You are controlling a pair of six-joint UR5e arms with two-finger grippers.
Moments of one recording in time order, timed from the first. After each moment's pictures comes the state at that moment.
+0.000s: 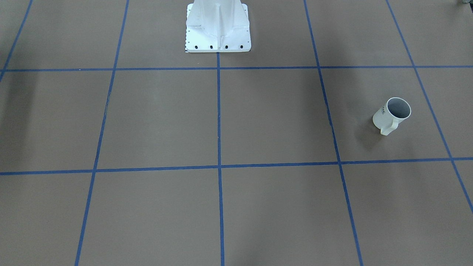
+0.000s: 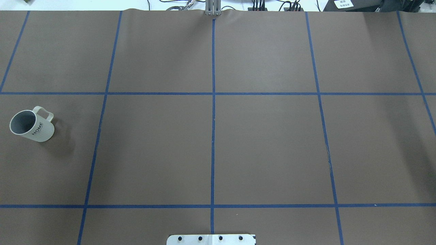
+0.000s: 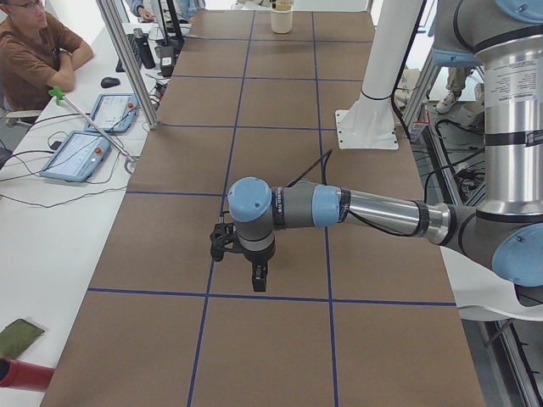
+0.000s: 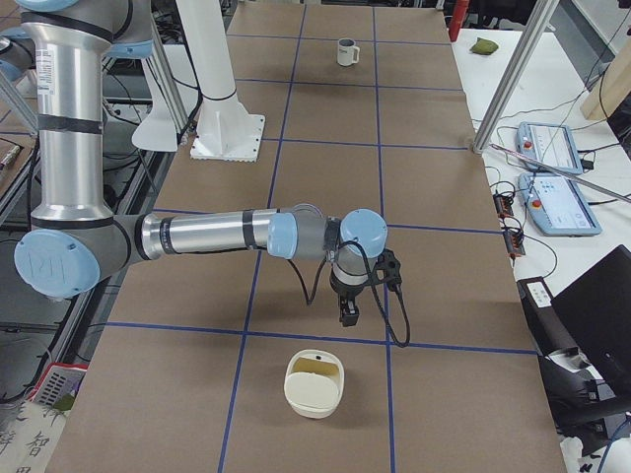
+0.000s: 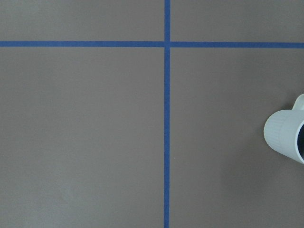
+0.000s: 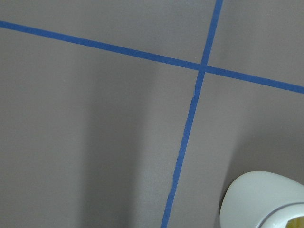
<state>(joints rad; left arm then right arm) -1.60 -1.44 -1.85 -1.33 -2.34 0.08 1.54 -1.62 1.76 -1.76 2.38 -0.23</state>
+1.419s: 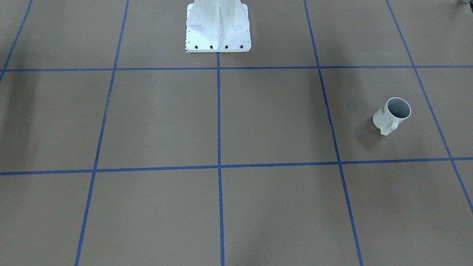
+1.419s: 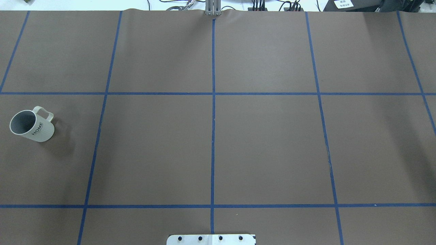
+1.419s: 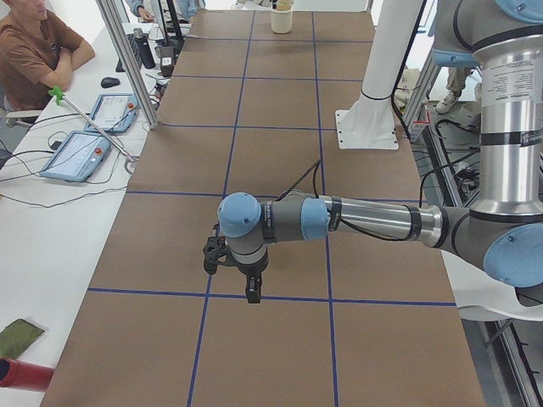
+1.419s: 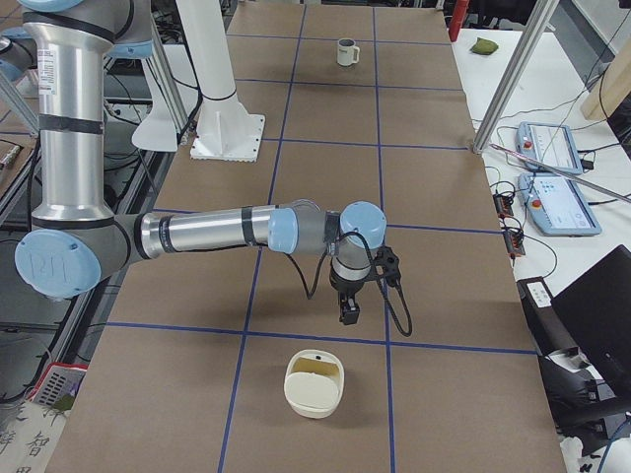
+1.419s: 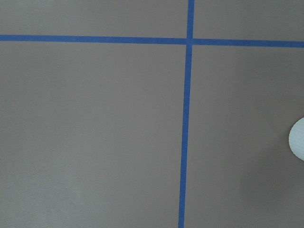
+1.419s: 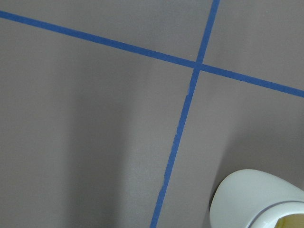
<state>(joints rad) -1.60 -1.48 -1.78 -1.36 -2.35 0.08 1.52 -1.63 1.78 -1.76 2.32 -0.23</state>
